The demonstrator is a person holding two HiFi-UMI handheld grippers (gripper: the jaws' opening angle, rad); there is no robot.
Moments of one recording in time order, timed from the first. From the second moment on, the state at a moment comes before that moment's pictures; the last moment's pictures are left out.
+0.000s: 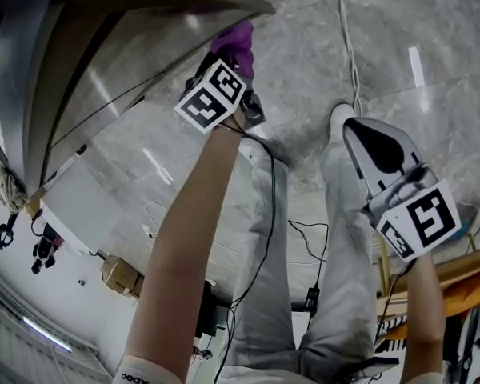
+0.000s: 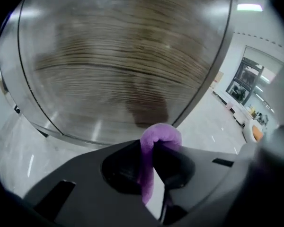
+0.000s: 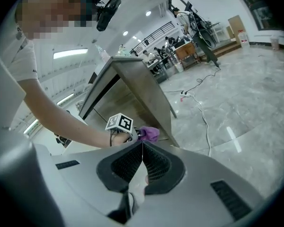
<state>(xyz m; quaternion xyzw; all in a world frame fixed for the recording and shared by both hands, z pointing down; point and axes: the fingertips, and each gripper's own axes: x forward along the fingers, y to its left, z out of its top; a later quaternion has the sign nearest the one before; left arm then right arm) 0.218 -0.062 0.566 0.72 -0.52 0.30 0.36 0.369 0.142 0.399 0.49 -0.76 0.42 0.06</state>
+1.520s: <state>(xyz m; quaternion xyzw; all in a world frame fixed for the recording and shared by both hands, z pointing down) -0.027 -0.137 0.582 0.63 -0.61 0.31 0.37 0.251 0.117 0.437 0.52 -0.74 0.43 0.03</state>
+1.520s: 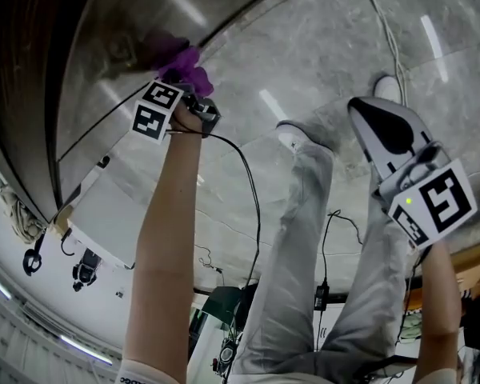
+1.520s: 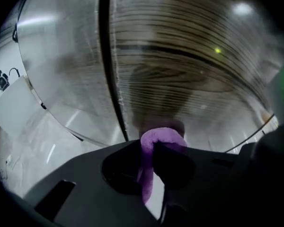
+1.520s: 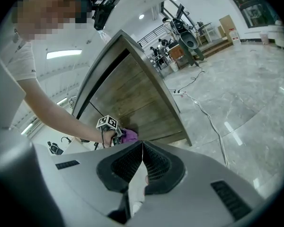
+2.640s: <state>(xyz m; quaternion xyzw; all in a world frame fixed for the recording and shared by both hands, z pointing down) 0.278 -0.077 0.679 0.73 -0.46 0.37 0.34 0.420 0.182 0.471 0.56 -0.70 0.45 0.04</state>
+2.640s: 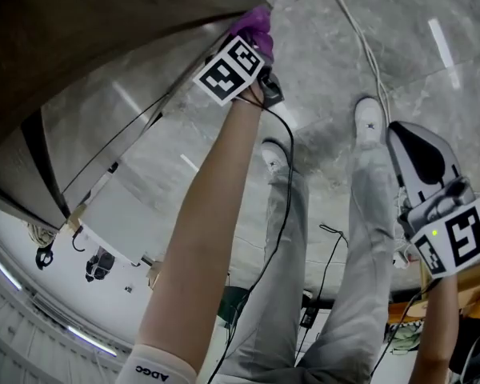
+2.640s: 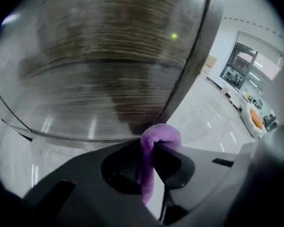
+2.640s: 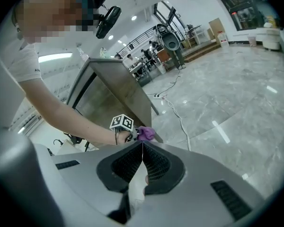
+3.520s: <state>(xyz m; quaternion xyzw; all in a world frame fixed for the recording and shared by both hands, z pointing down) 0.048 -0.129 0.696 0.66 -0.55 0.38 0.33 0.321 0.175 0.500 0.62 -0.67 0.41 0.04</state>
